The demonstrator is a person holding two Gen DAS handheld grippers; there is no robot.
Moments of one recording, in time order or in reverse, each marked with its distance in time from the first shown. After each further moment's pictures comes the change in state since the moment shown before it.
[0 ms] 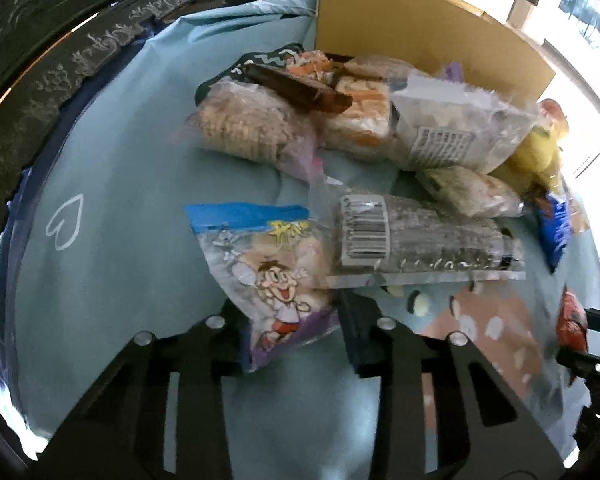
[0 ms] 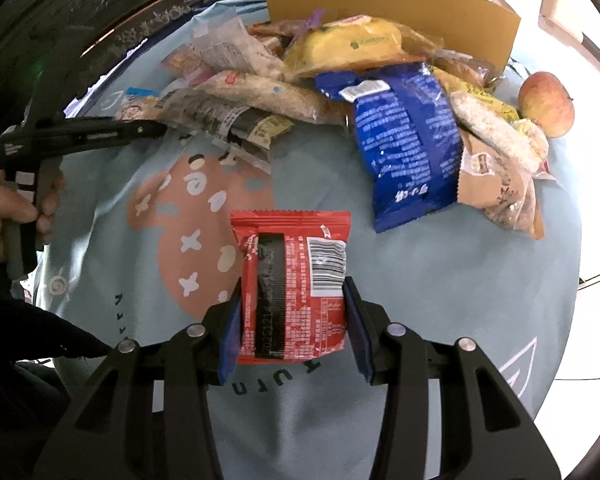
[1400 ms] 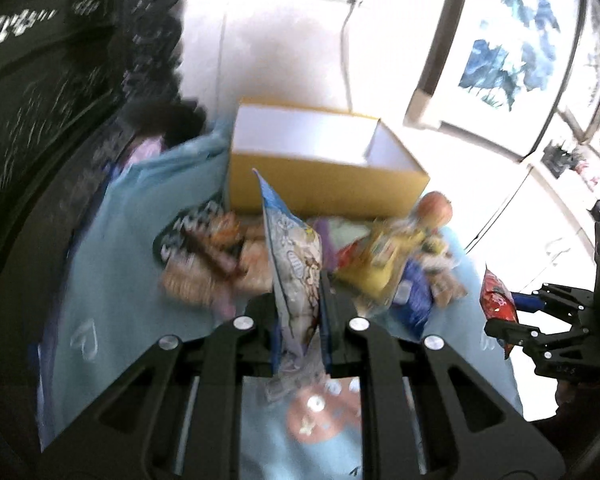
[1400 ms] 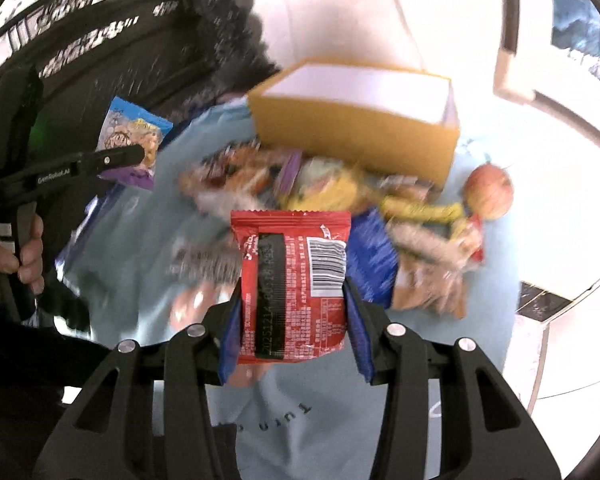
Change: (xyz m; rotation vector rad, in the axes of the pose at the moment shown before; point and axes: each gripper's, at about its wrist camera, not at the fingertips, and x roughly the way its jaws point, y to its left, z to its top) left arm -0.137 -0.039 0.062 0.108 -0.286 -0.243; right arm -0.111 -0.016 0.057 0.087 -0.275 -0.045
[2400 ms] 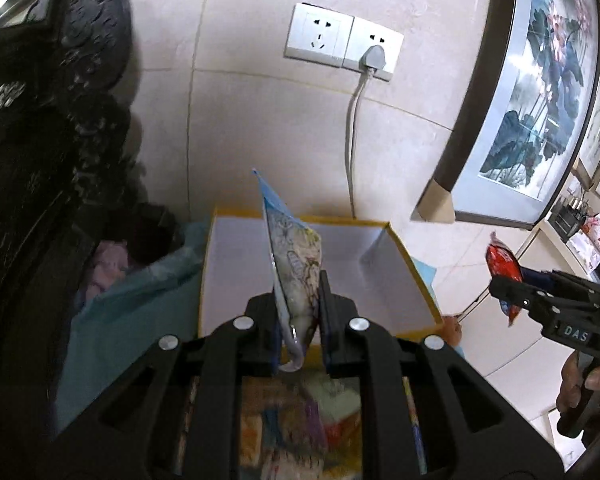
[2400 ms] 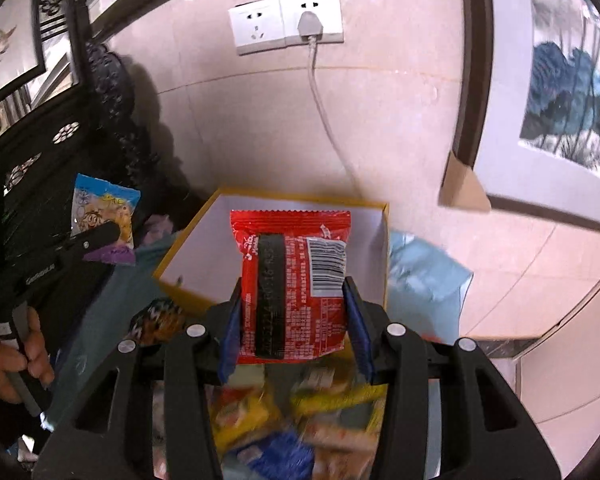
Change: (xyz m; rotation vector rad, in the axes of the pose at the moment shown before) left arm 0.088 -0.004 0.182 -0.020 -0.126 -0.012; right arm 0.029 -0.077 0.204 0.101 -0.155 -0.166
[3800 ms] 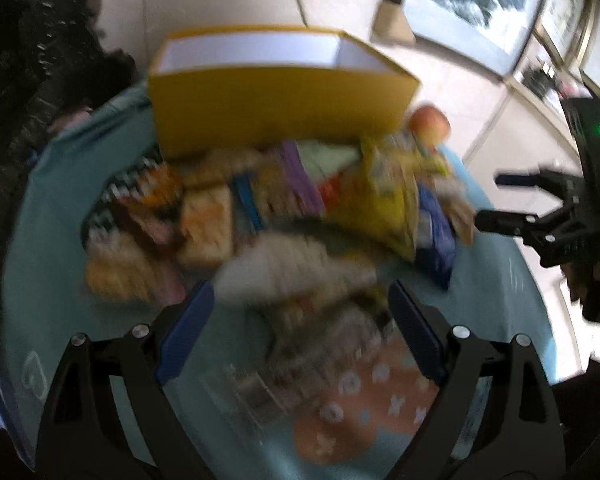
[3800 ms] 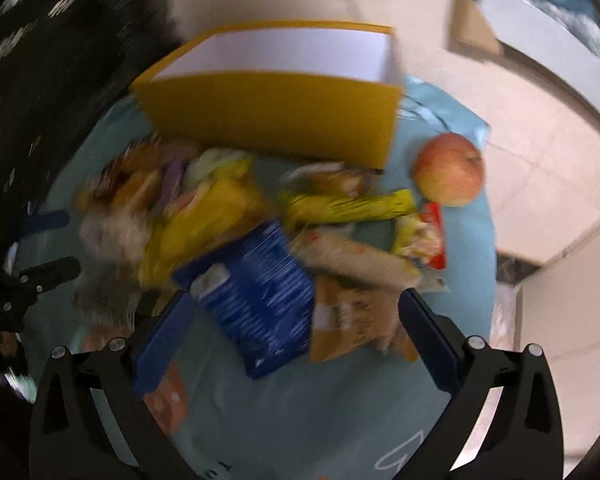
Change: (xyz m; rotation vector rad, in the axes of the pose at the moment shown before) left arm -0.005 -0.007 -0.227 0.197 0.342 -0.094; right arm 0.027 0.021 -0.206 -0.107 0.305 0.010
